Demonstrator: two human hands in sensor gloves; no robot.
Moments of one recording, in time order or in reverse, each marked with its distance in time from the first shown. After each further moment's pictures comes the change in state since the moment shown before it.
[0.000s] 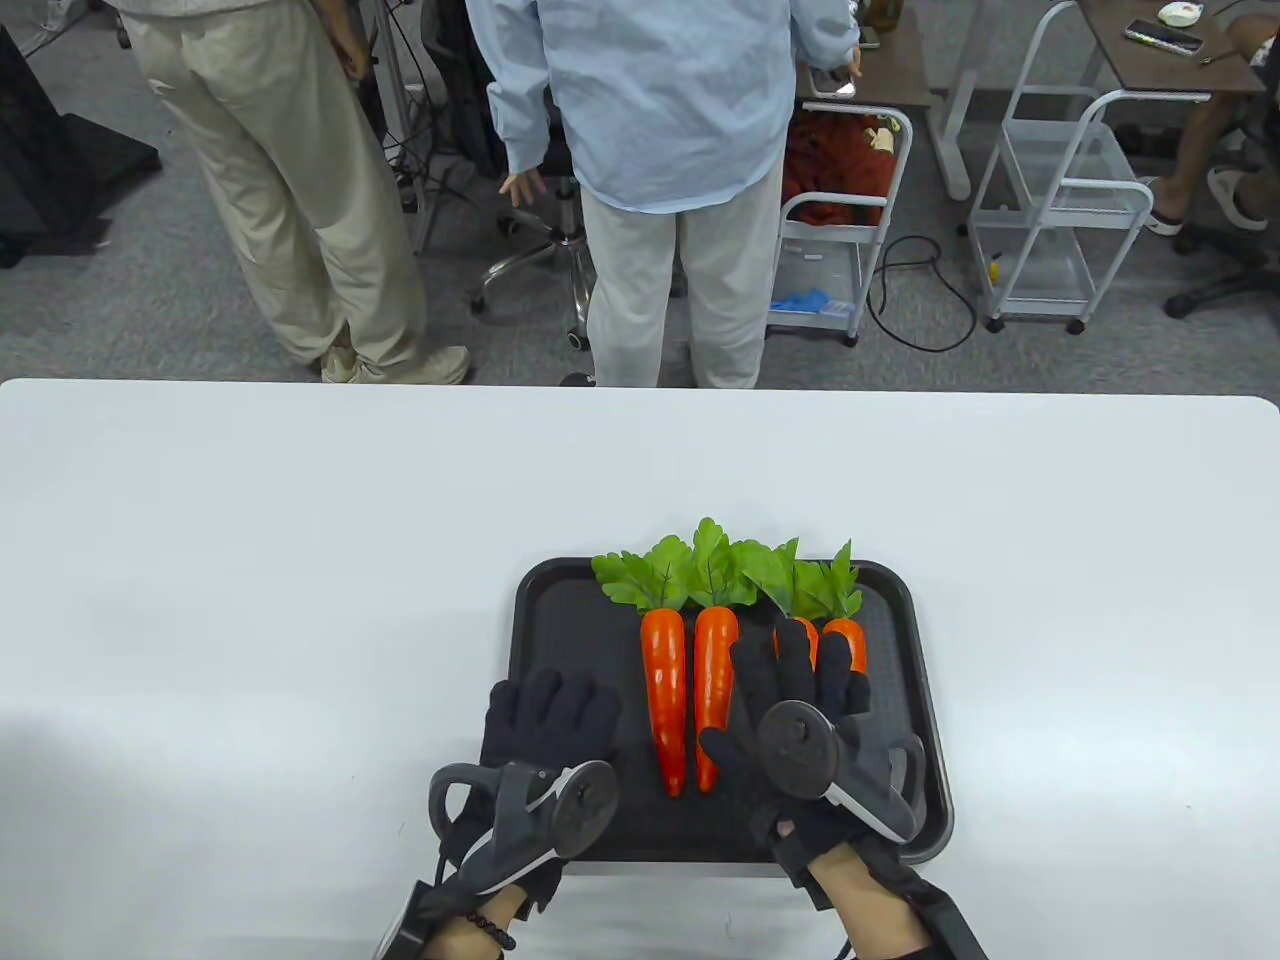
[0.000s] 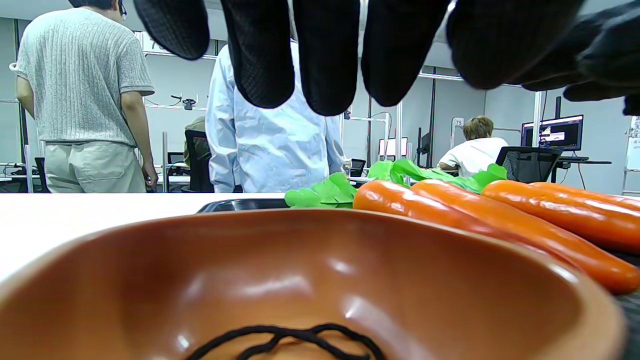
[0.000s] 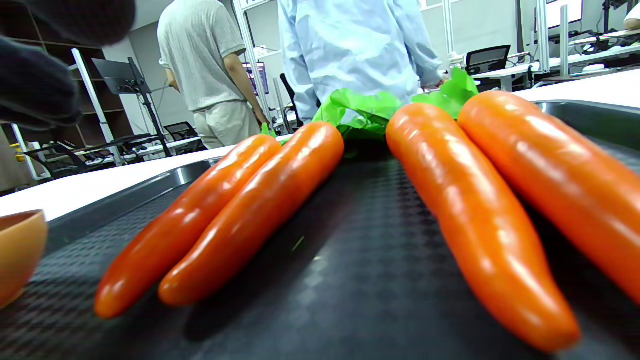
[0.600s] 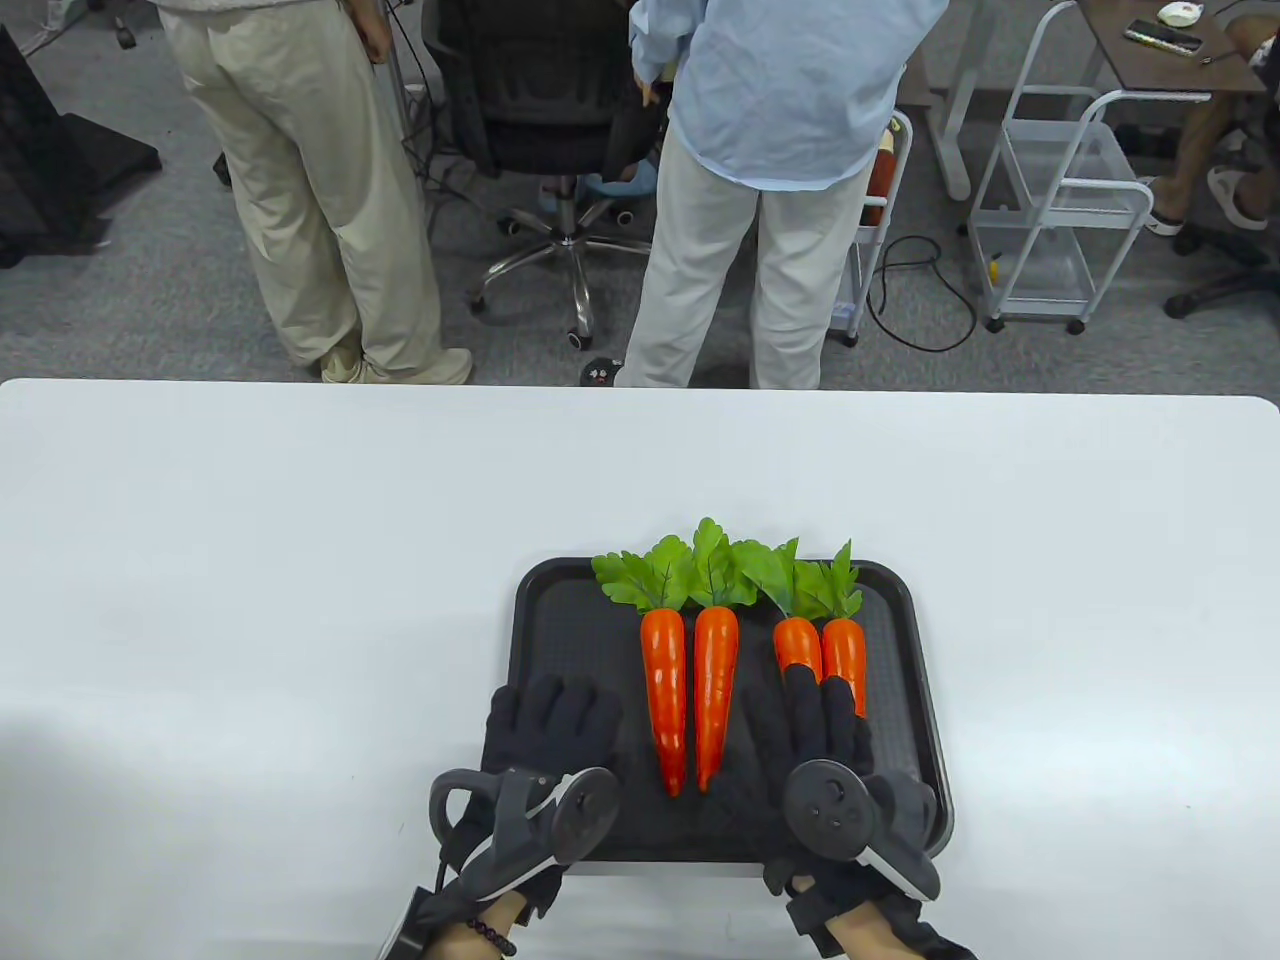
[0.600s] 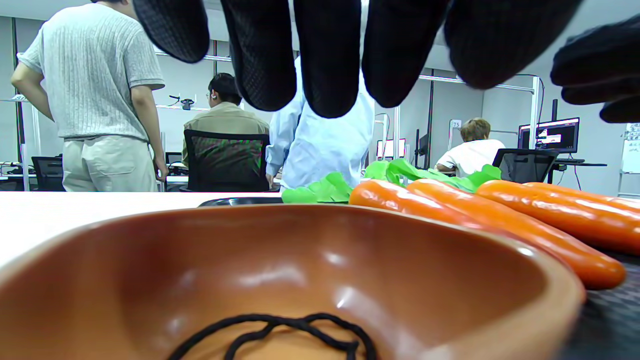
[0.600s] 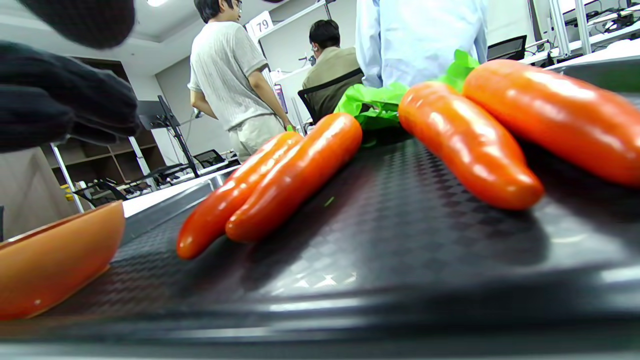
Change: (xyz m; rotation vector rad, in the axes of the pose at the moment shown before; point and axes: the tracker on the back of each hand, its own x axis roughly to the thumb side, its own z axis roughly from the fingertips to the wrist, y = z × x) left_hand 0.000 -0.001 0.003 0.001 -0.004 0.011; right_hand -0.013 0.013 0.034 -0.060 -0.050 -0.135
